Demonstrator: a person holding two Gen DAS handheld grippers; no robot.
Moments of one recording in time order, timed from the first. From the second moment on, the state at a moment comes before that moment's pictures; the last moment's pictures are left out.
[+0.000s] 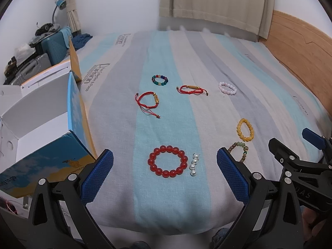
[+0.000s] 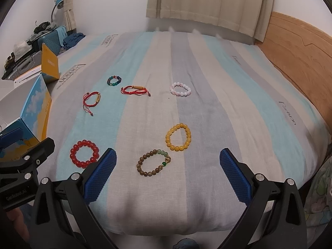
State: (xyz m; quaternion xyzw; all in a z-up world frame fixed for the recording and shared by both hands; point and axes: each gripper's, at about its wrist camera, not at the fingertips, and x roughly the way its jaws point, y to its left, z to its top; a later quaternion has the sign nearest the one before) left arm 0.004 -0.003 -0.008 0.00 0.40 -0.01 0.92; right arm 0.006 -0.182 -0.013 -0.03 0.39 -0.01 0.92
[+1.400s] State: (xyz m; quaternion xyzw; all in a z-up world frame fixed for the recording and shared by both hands) left arm 0.003 -0.005 -0.008 0.01 0.40 -0.01 0.92; right arm 0.006 -0.182 -0.013 -0.03 0.38 -0.01 0.92
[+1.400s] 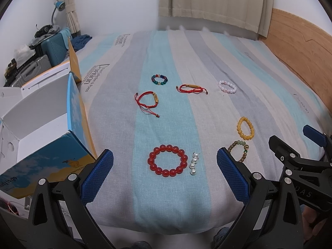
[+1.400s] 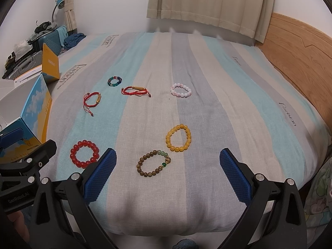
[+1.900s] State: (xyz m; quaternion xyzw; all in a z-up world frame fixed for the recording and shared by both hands) left arm 0.004 -0.005 -0.008 0.01 0.40 -0.01 0.92; right arm 0.008 -0.183 -0.014 -0.04 0.39 -0.01 0.92
